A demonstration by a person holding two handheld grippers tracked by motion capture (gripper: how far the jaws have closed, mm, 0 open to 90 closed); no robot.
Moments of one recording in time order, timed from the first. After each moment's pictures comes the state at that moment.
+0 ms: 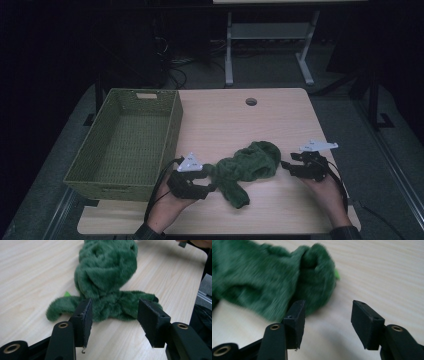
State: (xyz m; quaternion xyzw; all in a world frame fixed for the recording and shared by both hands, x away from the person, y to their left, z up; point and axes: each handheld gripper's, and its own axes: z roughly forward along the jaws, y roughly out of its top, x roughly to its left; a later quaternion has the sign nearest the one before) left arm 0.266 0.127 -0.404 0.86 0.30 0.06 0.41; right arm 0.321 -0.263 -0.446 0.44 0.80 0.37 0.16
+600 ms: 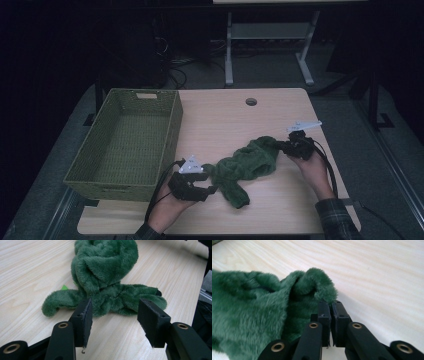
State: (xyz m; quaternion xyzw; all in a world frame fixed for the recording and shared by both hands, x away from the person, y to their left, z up) left arm 0.268 0.127 -0.415 0.87 0.29 0.06 0.40; right arm 0.384 -0.243 -0.438 0.43 0.81 0.37 0.13
